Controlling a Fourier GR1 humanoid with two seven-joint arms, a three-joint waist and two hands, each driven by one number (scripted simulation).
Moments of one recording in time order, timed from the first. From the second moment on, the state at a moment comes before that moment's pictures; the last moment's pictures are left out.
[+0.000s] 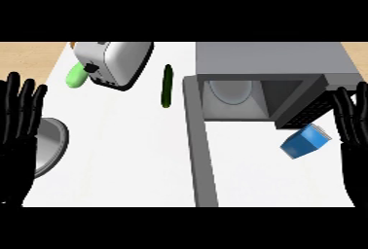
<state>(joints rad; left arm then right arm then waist) -0.02 0.10 0.04 -2.10 -0.01 -0.01 -0.01 0.03 -0.10 -0.02 -2.10 0.02 -0.01 -0.01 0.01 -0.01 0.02</state>
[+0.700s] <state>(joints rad) 0.12 0.06 0.08 -2.13 0.08 -0.01 0.06 0.08 -0.25 -0.09 -2.04 -0.51 0.40 0.03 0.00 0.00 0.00</state>
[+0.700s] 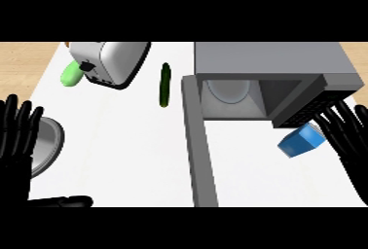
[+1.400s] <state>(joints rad) 0.38 0.01 0.06 -2.23 0.11 -0.10 -0.03 0.19 -0.19 -0.18 -2.06 -0.40 0.44 -0.05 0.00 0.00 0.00</state>
